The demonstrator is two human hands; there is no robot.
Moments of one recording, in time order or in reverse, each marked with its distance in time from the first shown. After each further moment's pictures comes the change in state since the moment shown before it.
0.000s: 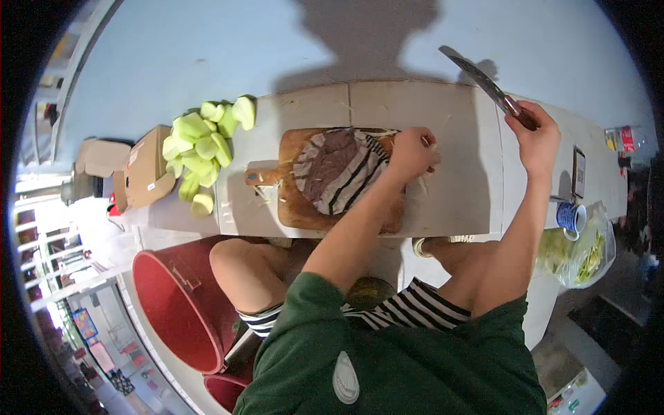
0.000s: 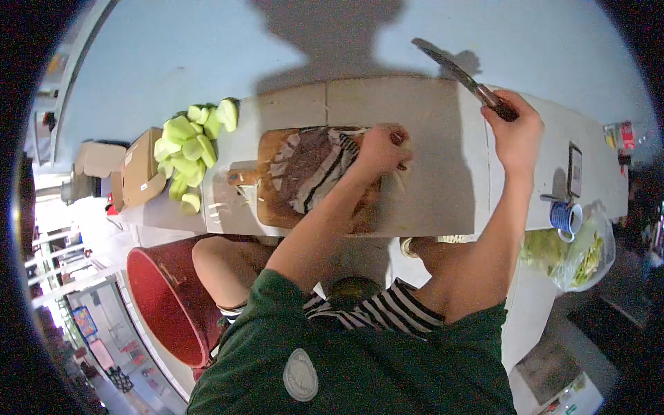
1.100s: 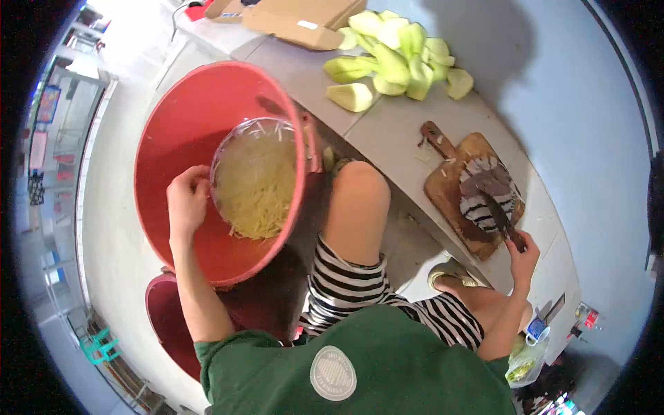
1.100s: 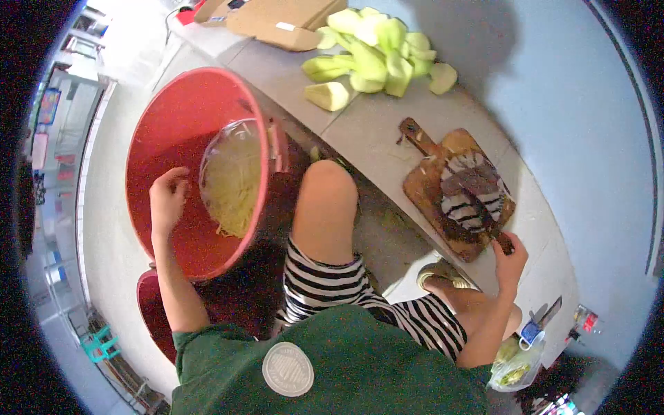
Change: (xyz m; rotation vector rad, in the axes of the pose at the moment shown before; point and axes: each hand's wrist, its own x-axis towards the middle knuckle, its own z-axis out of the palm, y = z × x) left_hand -0.606 -0.216 -0.343 0.314 1.170 -0.578; right_hand -0.164 -0.107 0.099 -0.197 -0.714 -0.146
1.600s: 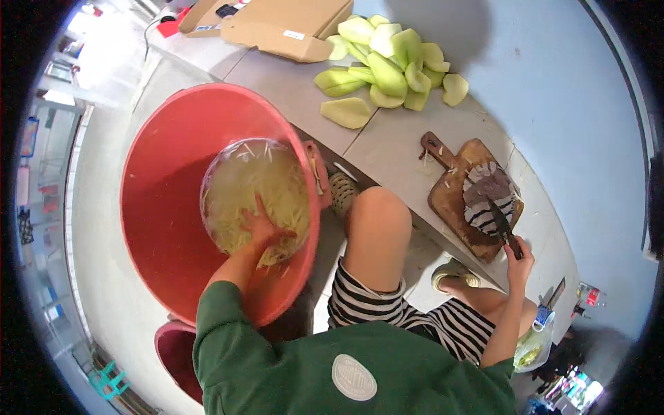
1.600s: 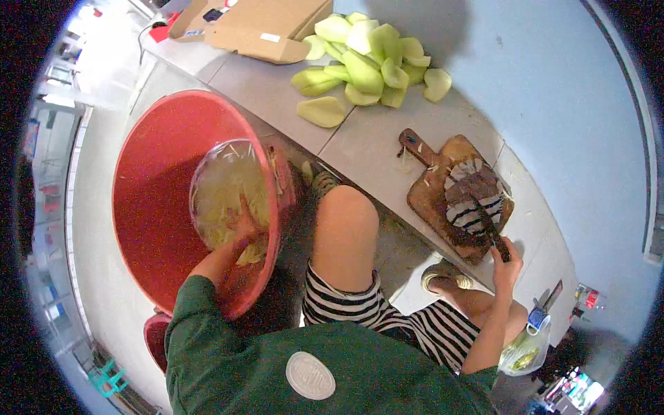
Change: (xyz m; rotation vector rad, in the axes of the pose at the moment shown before) left_hand 0.001 -0.155 0.269 0.363 -0.525 -0.336; right_hand -0.022 0.022 0.034 -0.010 0.194 -0.019
